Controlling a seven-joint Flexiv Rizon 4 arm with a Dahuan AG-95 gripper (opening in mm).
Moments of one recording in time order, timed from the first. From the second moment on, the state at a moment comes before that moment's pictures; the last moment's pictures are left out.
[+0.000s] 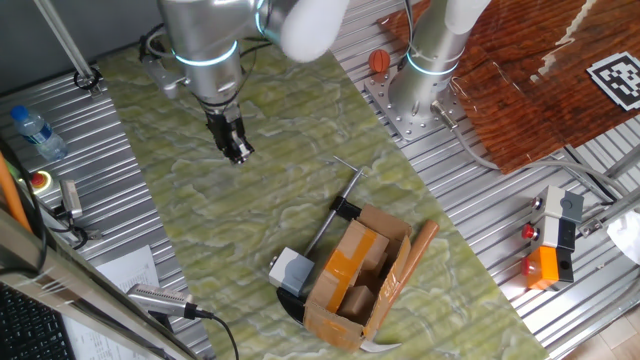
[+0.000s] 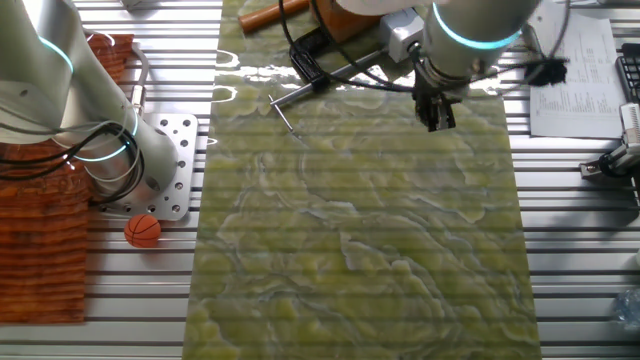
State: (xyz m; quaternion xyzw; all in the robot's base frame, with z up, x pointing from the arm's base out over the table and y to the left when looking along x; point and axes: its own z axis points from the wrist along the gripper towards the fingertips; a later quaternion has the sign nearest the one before) arm 0.535 0.045 0.125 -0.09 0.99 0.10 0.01
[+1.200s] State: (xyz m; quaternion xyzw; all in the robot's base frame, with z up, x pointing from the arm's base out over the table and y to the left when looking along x) arm 0.599 0.117 0.100 -0.12 0.98 0.12 -0.07
